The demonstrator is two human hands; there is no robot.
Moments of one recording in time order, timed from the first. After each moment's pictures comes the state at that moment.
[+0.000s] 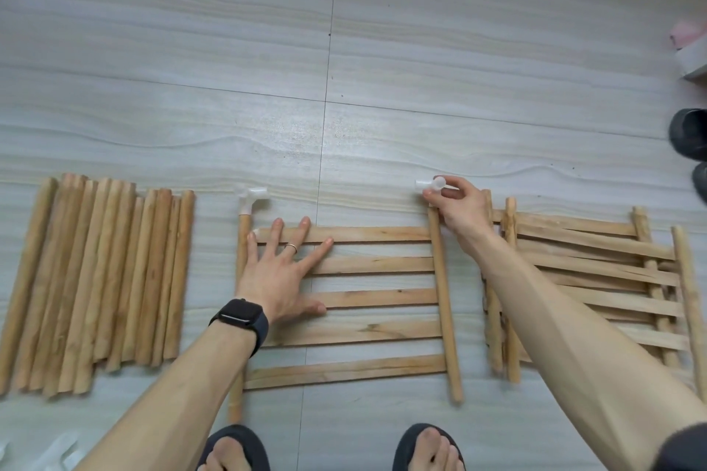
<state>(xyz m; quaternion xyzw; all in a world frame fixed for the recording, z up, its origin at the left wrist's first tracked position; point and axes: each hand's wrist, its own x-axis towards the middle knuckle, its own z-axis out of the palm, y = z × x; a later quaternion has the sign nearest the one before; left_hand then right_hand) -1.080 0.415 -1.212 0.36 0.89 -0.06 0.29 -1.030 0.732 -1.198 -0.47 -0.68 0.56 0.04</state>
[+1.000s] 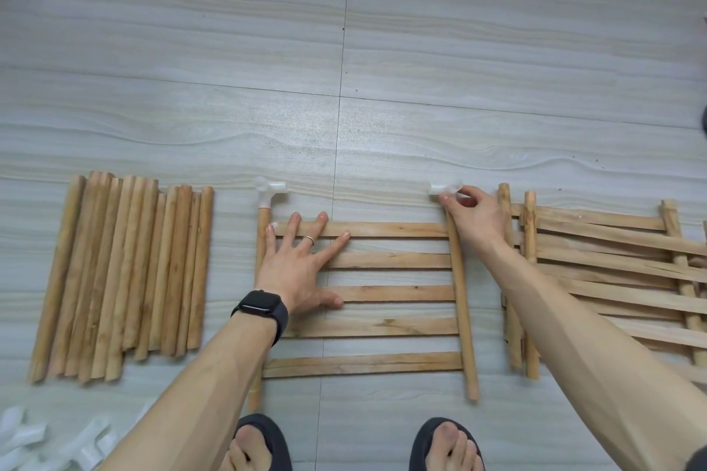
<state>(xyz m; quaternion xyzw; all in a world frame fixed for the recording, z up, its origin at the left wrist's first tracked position) -1.082 0.415 -1.211 0.35 0.89 -0.04 0.29 -1.012 0.726 -1.210 -0.45 -0.80 0.40 0.00</state>
